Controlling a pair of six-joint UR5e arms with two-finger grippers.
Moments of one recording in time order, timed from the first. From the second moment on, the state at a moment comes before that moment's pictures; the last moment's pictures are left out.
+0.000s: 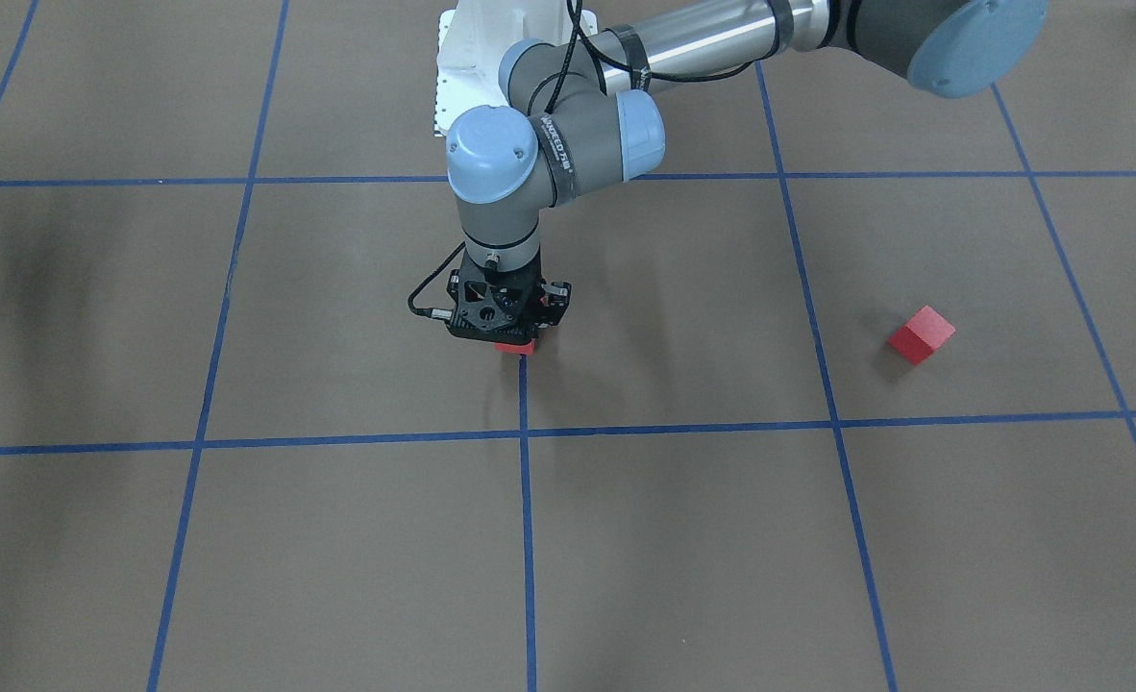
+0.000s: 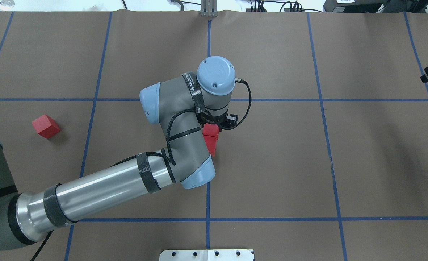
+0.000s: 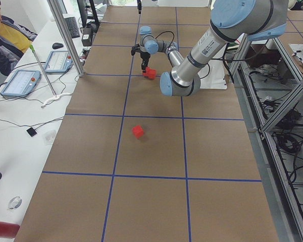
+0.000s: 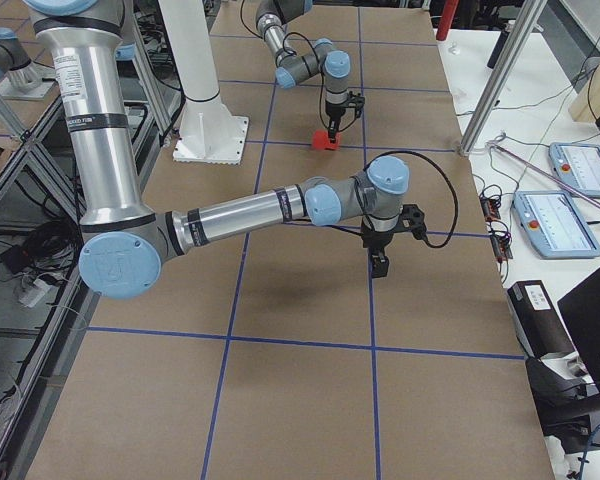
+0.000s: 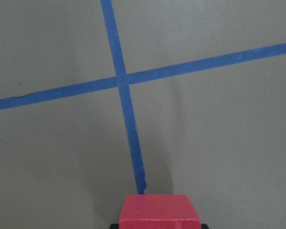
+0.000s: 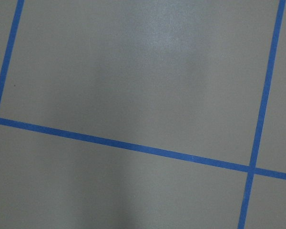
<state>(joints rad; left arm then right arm) -0.52 -2.58 -1.27 -1.59 -1.87 -1.00 1.33 -1.42 1.70 -1.56 2.27 0.18</state>
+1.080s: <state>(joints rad) -0.51 -2.53 -1.31 -1.60 -1.91 -1.01 1.33 -1.42 1.70 -1.56 2.27 0.18</state>
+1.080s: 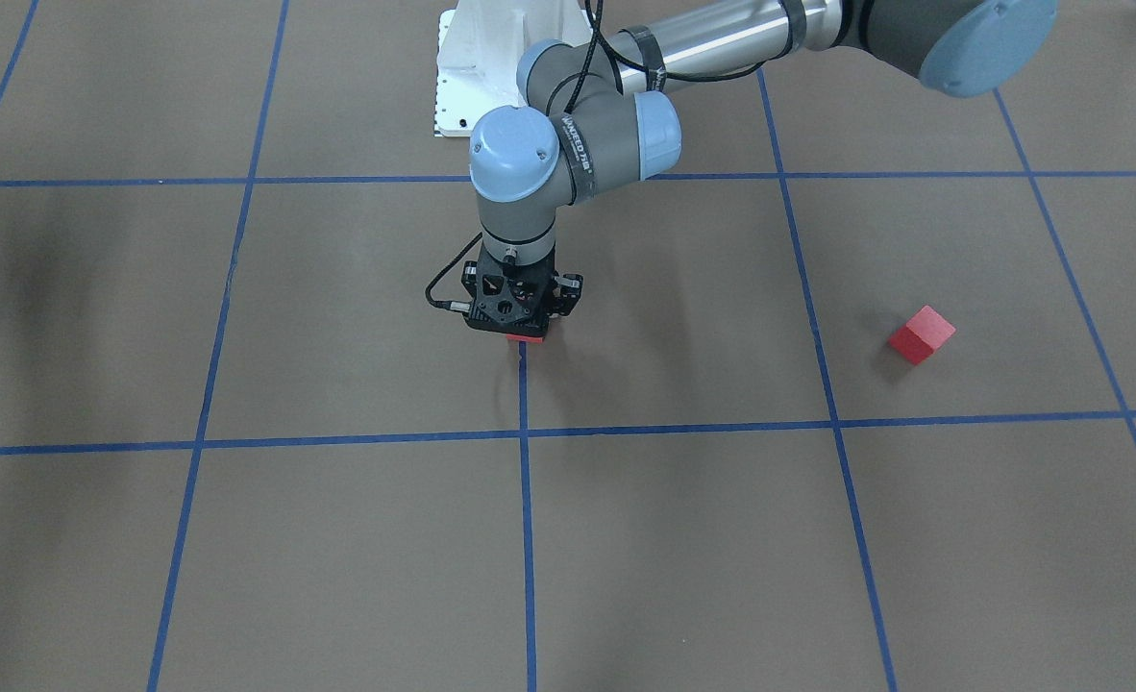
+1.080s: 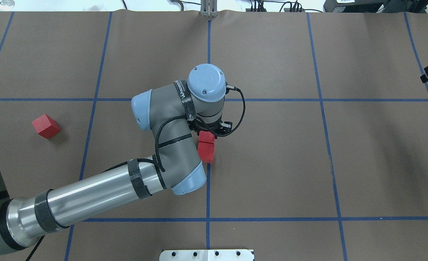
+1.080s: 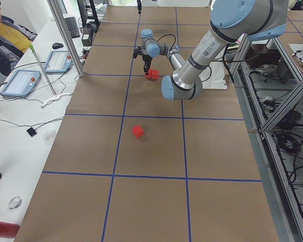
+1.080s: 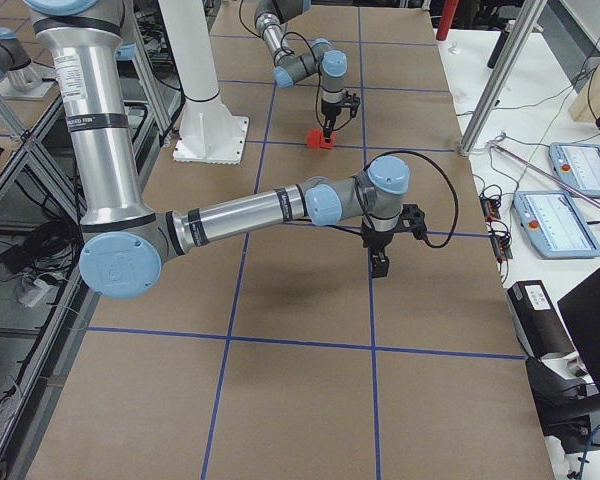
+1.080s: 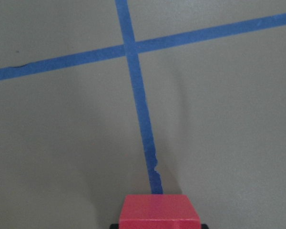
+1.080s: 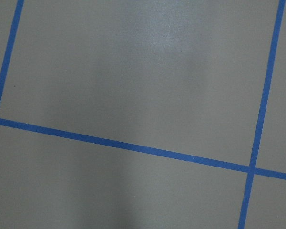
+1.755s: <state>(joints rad) -0.50 -2.53 -1.31 -1.60 -1.91 -1.01 1.33 -1.42 1.69 -1.56 2.27 0.18</state>
